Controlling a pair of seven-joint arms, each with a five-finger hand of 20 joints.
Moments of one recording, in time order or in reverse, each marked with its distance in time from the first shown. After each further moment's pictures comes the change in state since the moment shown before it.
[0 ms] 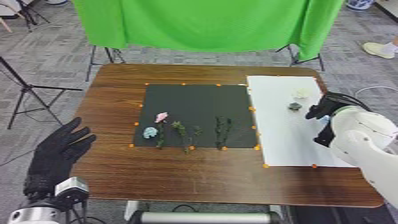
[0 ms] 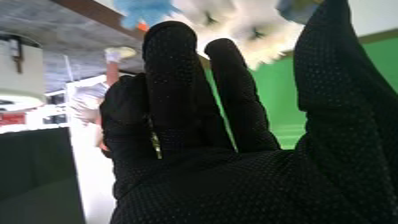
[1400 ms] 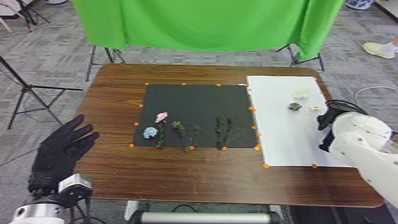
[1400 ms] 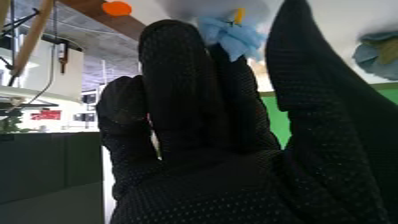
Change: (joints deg) left arm -1.8 -0.7 1.1 0.1 0.2 -0.2 -0.7; right arm 2.8 1.3 -5.3 4.4 0.8 -0.9 4.4
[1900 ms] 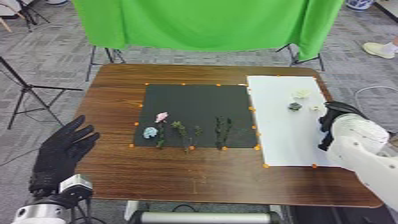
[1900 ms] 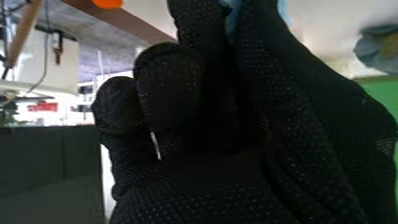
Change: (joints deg) left arm 0.0 -0.3 0.2 0.1 0.0 0.0 -0.2; right arm -0.2 0.8 -2.1 0.1 -3.0 5.6 -1.2
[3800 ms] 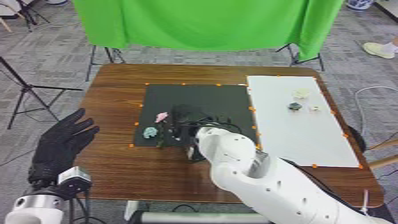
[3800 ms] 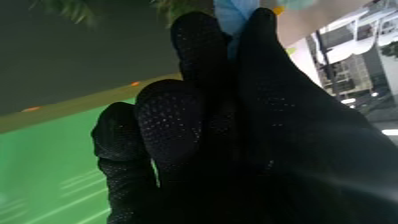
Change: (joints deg) left arm -3.8 -0.2 -1.6 1.3 0.9 -2.4 -3.1; right arm 13.6 -34.0 -27.5 -4.3 -14.1 -5.3 -20.2
